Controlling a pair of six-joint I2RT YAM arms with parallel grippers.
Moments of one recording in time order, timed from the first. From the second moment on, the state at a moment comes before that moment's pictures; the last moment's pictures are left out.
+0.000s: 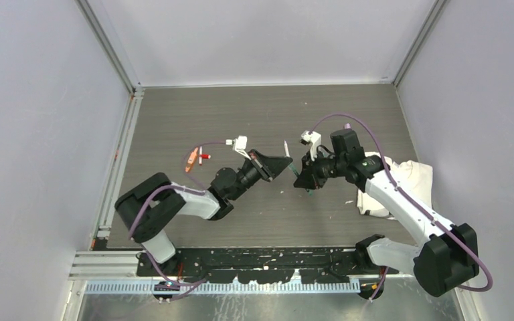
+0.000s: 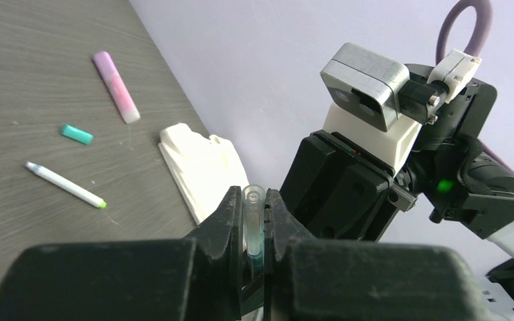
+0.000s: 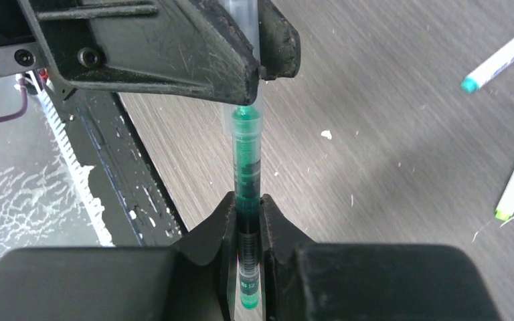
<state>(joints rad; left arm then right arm) -0.90 1.61 0.56 1.27 -0.02 -0.96 0.41 1.15 0.86 -0.49 -0.68 -0.11</state>
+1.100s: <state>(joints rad) -1.00 1.62 0.63 0.95 0.02 -1.10 0.28 1.07 0.72 -0.62 -0.77 -0.05</state>
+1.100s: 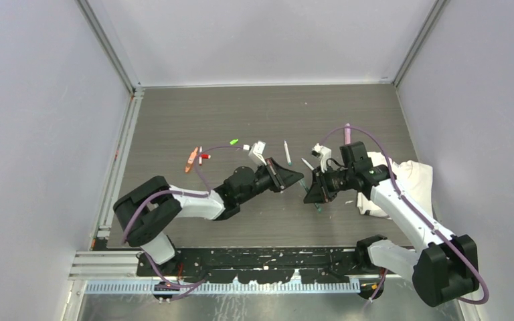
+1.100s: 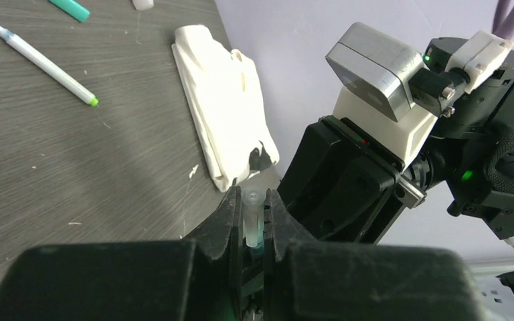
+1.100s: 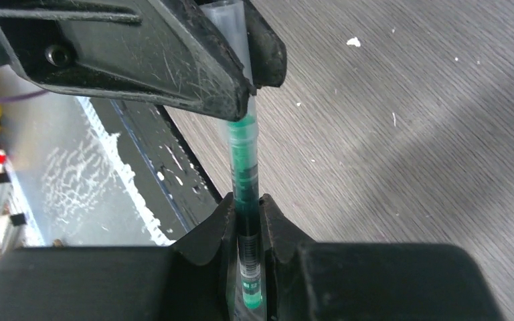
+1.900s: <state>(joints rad) -0.99 1.58 0.66 0.83 0.13 -1.10 0.31 1.06 0.72 -0.68 -0.74 -0.16</state>
